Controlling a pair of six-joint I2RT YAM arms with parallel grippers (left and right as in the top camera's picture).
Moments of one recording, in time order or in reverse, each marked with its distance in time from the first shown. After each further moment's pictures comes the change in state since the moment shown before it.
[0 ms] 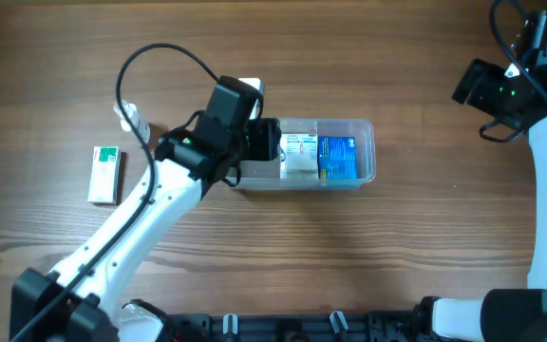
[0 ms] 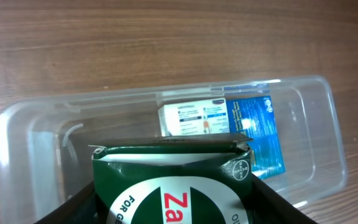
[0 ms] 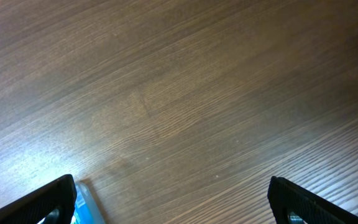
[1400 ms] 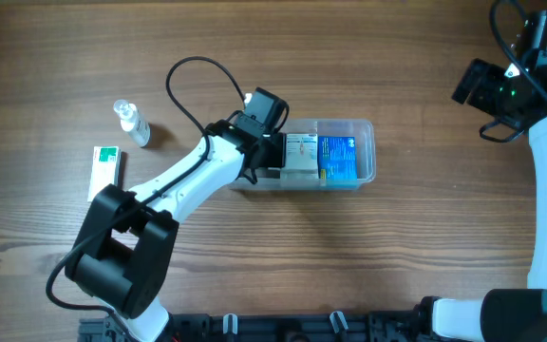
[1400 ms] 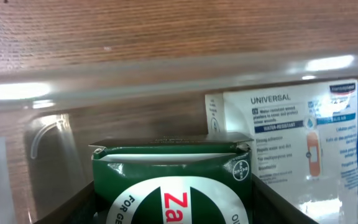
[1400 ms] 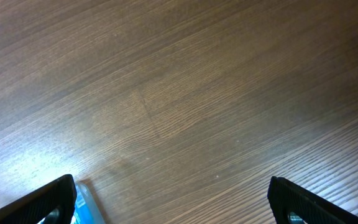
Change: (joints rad) left arm -0.034 0.321 0.001 0.077 -0.098 -0.003; right arm 0.000 0.000 0.000 0.000 0.000 0.000
